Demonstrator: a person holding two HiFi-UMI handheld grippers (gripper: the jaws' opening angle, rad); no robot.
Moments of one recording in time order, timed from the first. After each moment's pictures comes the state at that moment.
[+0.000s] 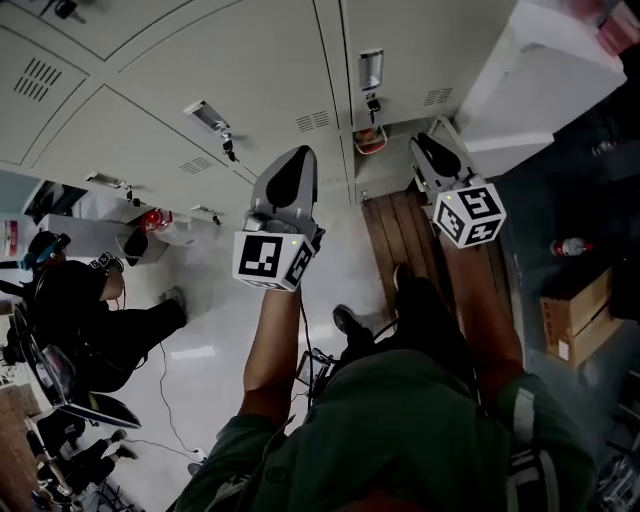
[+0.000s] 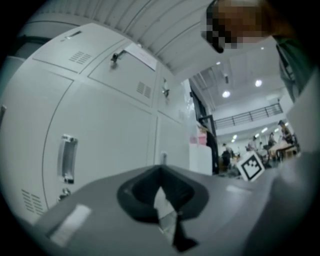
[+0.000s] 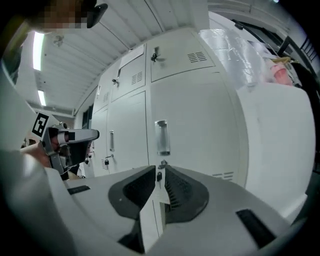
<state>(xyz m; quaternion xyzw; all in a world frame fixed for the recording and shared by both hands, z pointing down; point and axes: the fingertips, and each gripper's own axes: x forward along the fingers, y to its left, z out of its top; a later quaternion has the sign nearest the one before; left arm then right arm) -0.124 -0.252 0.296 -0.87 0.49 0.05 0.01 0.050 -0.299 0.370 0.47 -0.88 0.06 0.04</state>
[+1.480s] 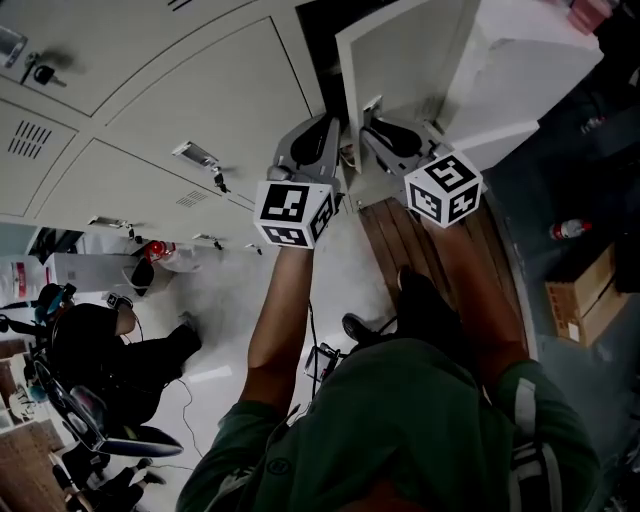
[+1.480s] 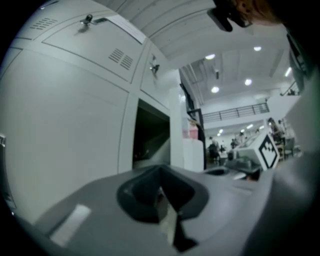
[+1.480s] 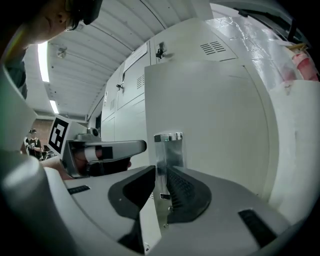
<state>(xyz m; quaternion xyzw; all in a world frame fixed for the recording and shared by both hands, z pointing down) -0.048 -0.334 0.277 -0.91 0.42 0.00 0.01 -0.003 -0.329 0.318 0.39 -0.92 0.06 0.03</state>
